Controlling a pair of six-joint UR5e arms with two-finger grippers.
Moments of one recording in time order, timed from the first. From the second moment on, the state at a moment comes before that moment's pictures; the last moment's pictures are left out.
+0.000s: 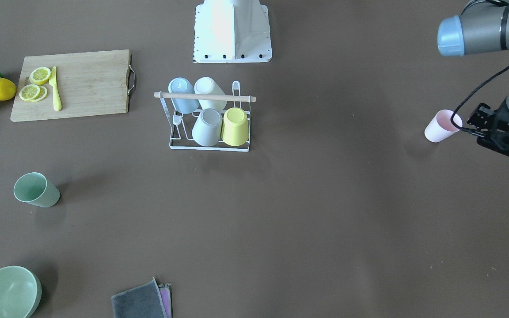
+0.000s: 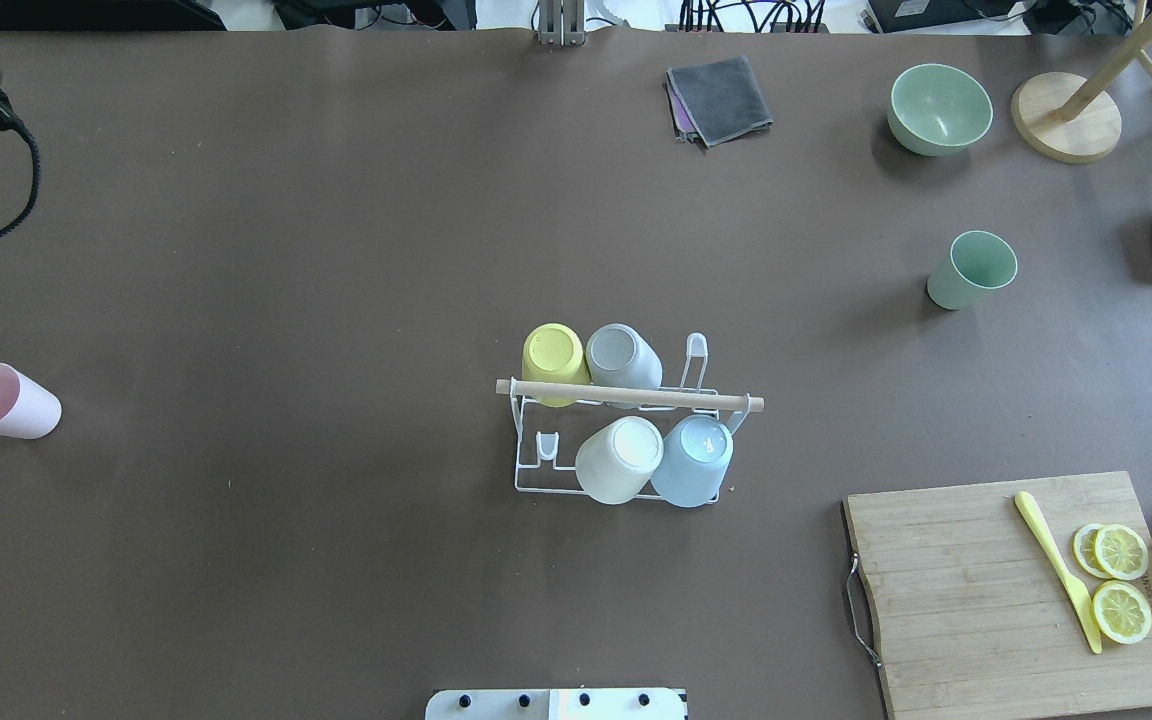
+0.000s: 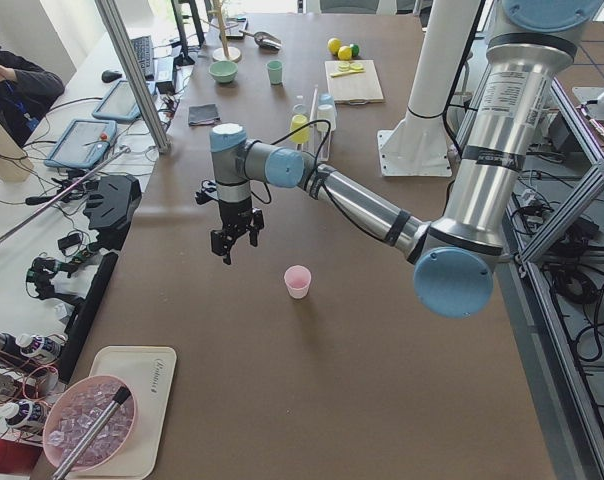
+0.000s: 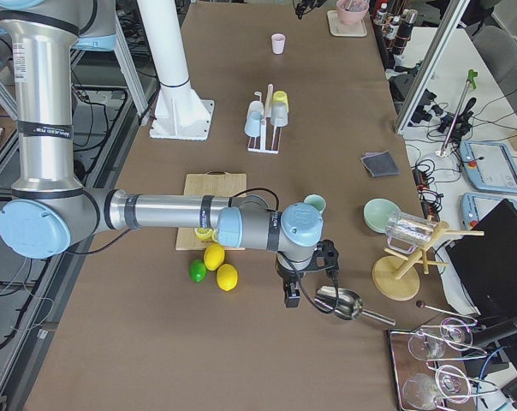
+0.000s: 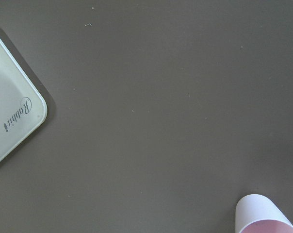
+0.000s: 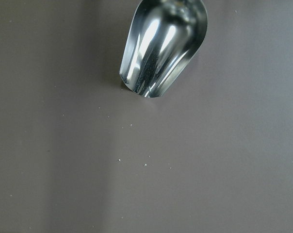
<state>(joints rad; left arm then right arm) -1.10 -1.90 -1.81 -1.11 -1.89 0.25 1.59 -1.60 1.63 -1.63 2.33 -0.16</state>
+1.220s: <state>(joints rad) -0.73 -2.00 -1.74 -0.81 -1.51 0.58 1.39 -1.43 1.65 -1.64 2.32 -0.14</state>
